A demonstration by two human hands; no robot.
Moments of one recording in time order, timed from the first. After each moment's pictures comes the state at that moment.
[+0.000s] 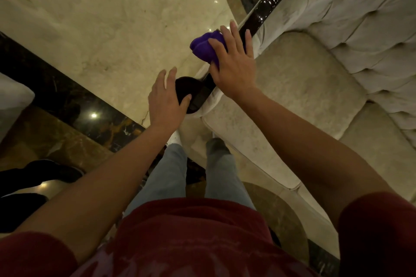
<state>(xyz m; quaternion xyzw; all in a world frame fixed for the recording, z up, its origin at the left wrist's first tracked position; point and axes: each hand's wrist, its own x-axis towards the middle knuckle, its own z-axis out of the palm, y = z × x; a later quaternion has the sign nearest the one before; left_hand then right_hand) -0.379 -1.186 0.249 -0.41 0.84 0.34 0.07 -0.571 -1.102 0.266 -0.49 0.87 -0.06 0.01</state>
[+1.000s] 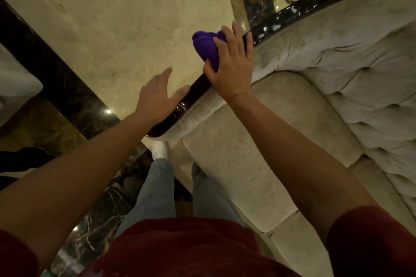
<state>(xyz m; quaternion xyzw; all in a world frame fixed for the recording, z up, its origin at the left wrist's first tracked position) -0.493 -1.192 0.259 -0.46 0.81 0.35 0.10 -0.693 -1.106 0.261 -0.50 0.84 -0.21 -0.03</state>
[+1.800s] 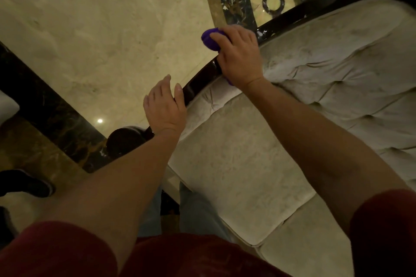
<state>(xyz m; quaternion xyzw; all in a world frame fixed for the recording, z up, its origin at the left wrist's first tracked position) -0.605 -1.145 0.247 -0.56 0.78 0.25 -0.04 -0.823 -1.109 0.278 -0.58 0.80 -0.15 -0.05</state>
